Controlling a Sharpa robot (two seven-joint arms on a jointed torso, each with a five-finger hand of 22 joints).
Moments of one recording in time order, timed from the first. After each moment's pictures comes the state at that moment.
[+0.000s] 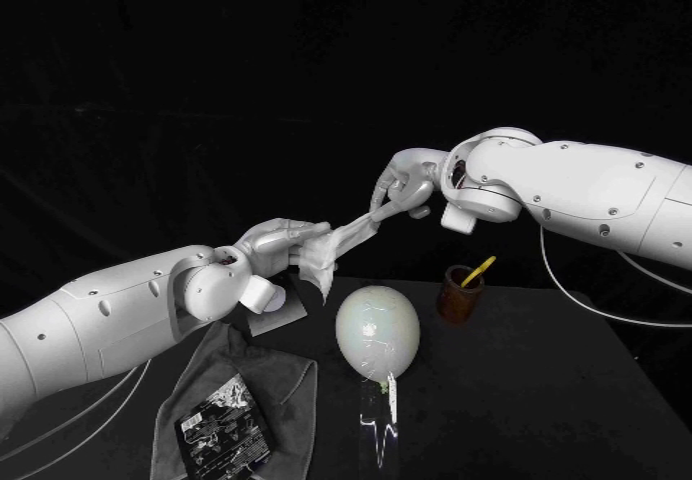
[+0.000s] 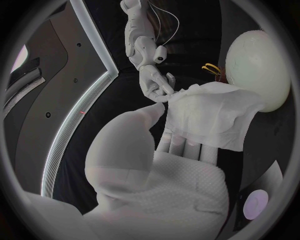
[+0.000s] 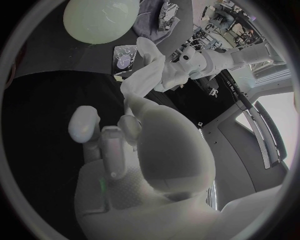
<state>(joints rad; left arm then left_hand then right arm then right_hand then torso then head) 1.31 -0.62 -0.06 1.18 -0.03 0.14 0.19 1.25 -0.09 0.51 0.10 0.05 0.91 0.17 0.38 0.35 1.24 0.11 0.08 0.07 1.09 0.07 0.43 0.37 0.18 0.91 0.22 0.42 0.21 1.65 -0.60 -0.16 1.21 -0.87 0.10 -0.17 1.44 -0.05 0.43 0.09 0.05 1.00 0.08 0.49 0.36 1.32 0.04 1.27 1.19 1.45 -0.04 1.54 1.31 0.11 1.23 0.07 1.12 1.31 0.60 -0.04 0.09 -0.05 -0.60</state>
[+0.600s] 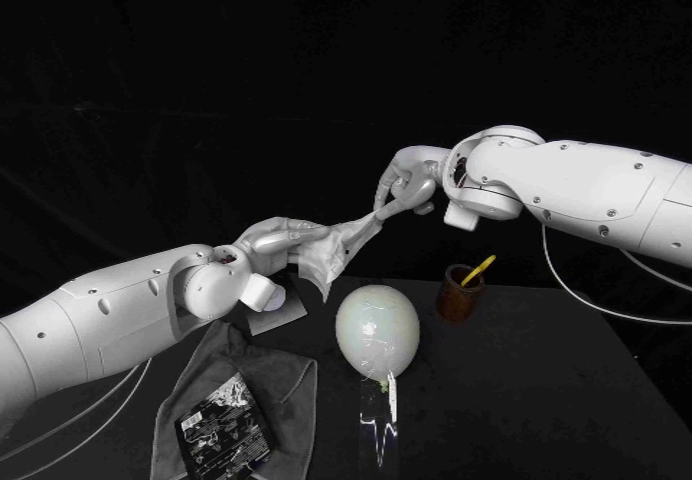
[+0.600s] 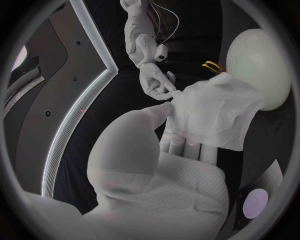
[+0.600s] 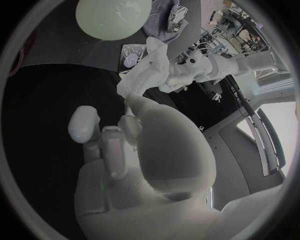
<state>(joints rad) 1.31 -0.62 -0.06 1.18 -0.02 0.12 0.19 1.38 -0.04 0.59 0.02 0.04 0.94 0.16 0.39 0.37 1.29 0.09 0.08 0.07 1.14 0.05 0.40 0.37 0.18 0.95 0.19 0.43 0.21 1.65 -0.60 -0.16 1.19 -0.96 0.09 -0.17 1.43 -0.06 0.44 0.08 0.04 0.99 0.07 0.50 0.38 1.33 0.03 1.26 1.19 1.45 -0.04 1.55 1.31 0.11 1.23 0.08 1.13 1.31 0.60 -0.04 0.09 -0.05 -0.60</state>
